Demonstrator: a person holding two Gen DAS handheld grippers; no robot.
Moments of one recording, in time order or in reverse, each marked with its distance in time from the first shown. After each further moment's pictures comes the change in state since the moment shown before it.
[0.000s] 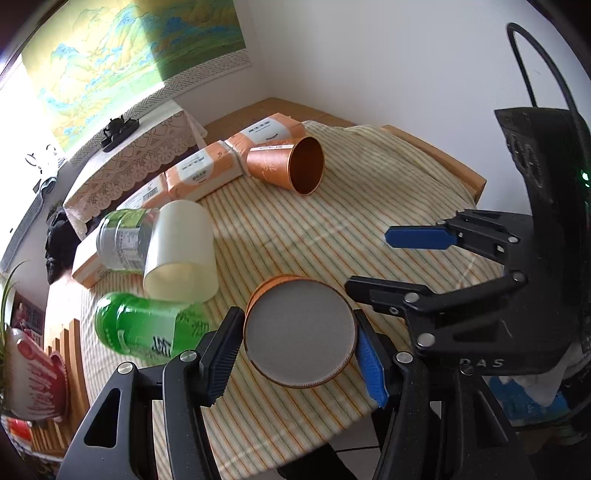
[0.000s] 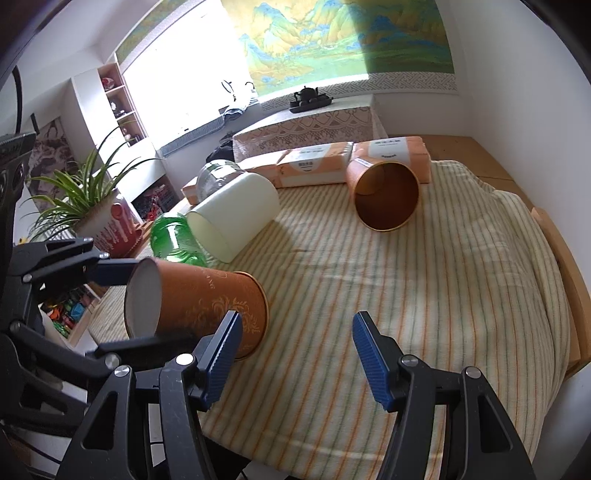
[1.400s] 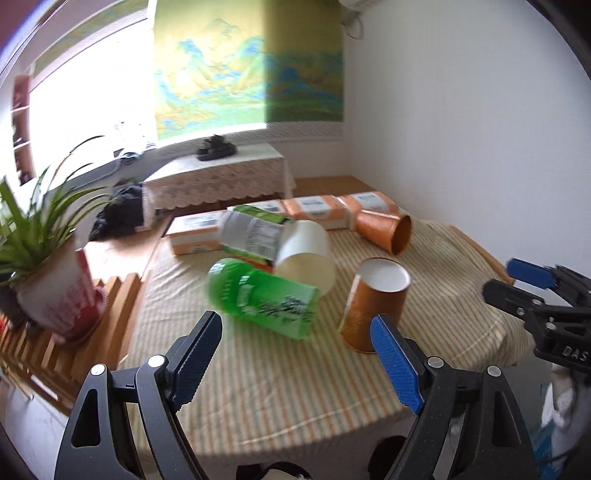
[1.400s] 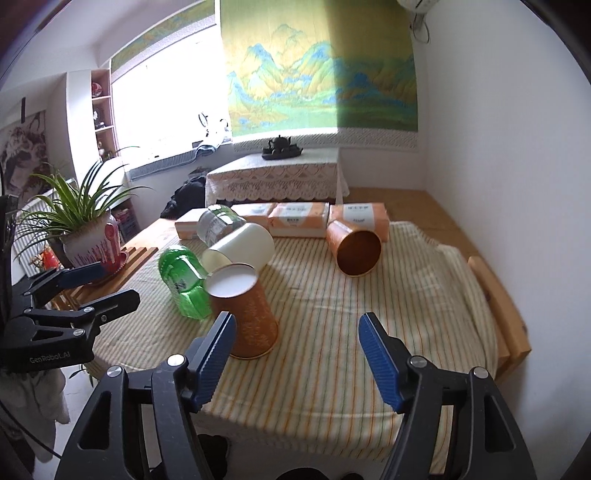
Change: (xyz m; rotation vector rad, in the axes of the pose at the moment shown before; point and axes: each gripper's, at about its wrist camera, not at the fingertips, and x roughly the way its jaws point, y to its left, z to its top) left arm -0.086 0.080 -0.099 -0.378 -0.344 0.163; right arm -0.082 0.076 -0.014 -0.071 -0.195 -0.239
